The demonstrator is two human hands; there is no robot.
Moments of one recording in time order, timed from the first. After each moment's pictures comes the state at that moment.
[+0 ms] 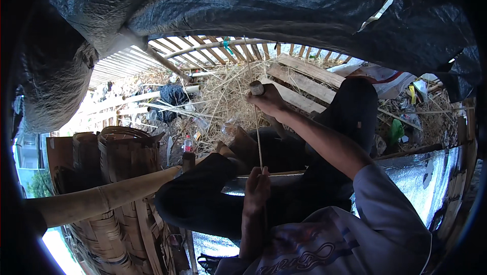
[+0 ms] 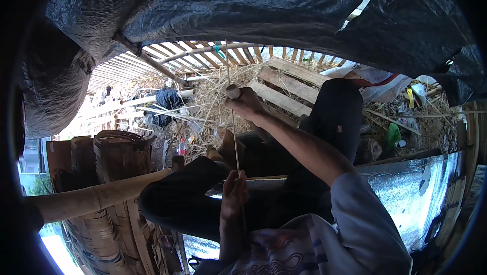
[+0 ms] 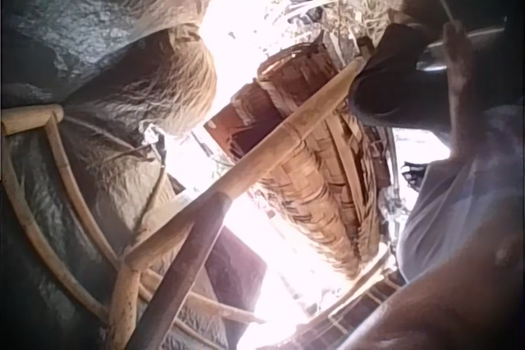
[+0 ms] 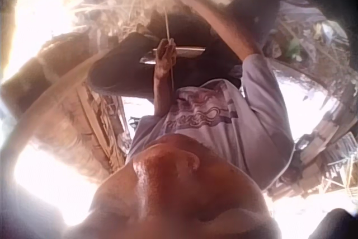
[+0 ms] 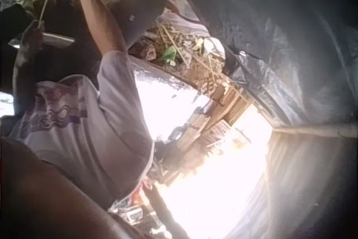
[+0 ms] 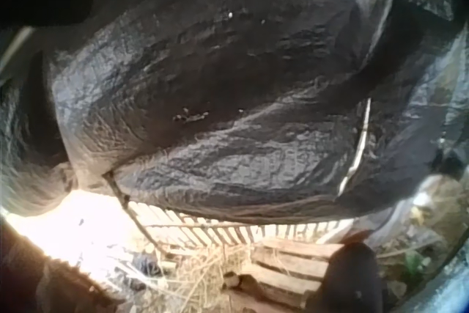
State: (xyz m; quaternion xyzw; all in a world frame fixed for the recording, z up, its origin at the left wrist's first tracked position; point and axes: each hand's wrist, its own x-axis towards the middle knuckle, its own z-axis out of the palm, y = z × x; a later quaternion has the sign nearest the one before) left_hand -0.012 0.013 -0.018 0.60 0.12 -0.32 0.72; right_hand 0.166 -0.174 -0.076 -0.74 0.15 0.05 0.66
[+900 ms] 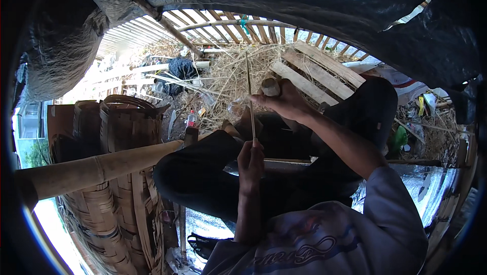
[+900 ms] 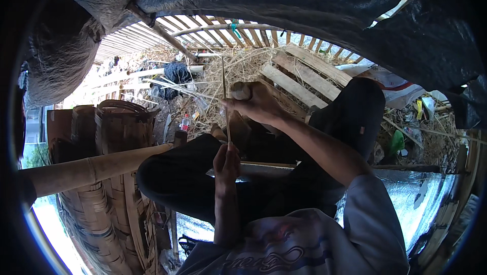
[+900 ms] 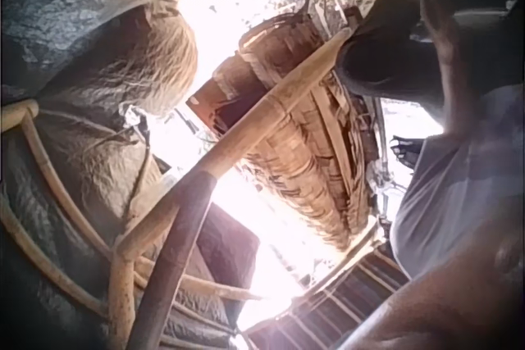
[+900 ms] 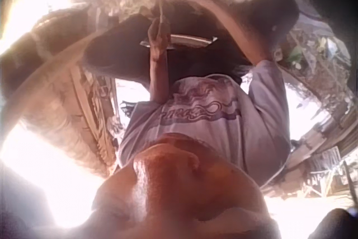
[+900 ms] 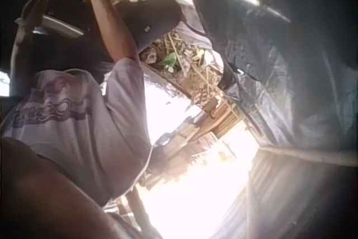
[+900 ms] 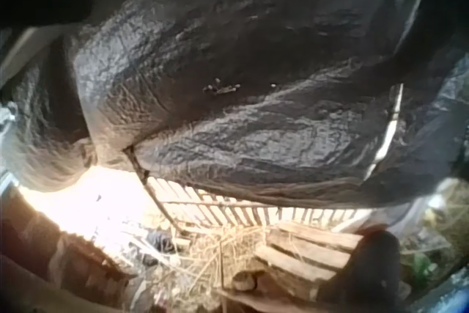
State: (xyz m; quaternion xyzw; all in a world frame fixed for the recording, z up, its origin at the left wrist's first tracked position) left_hand 0.009 0.018 -0.028 0.66 0.14 -0.18 0.72; right_hand 0.118 -0.164 -0.004 -0.73 0.02 0.09 0.67
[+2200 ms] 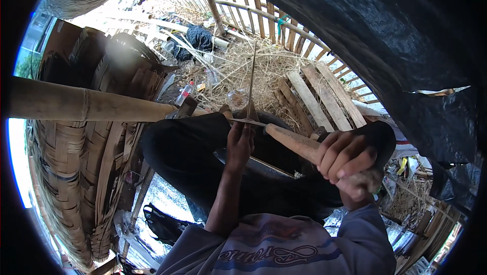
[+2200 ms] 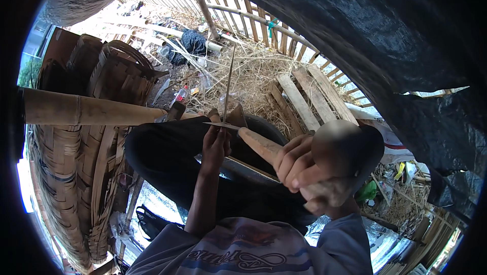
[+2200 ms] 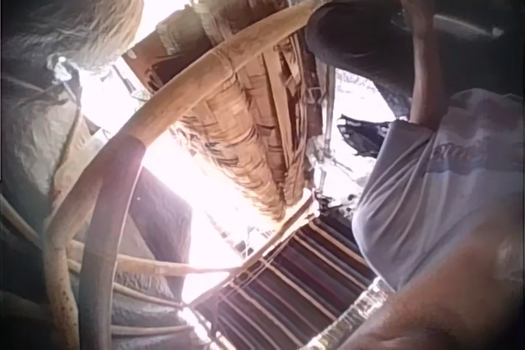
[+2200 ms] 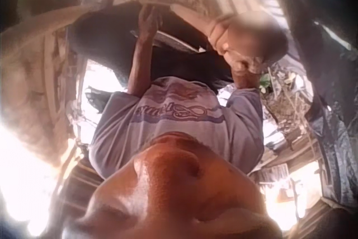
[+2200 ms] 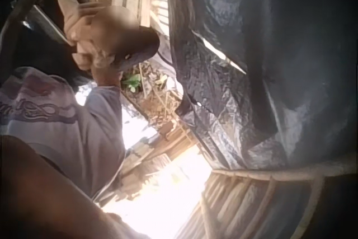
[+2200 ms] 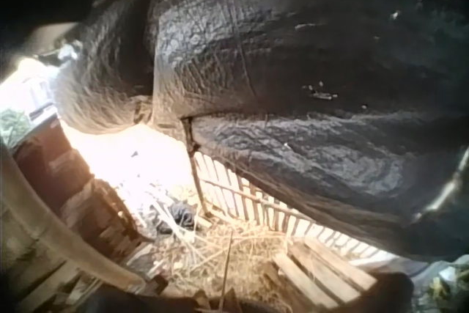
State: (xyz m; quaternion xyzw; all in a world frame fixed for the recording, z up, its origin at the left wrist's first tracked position) left_hand 0.045 0.029 -0.043 0.56 0.20 -0.09 0.80; right_hand 0.069 -0.191 0.077 -0.39 -0.45 -0.09 0.80
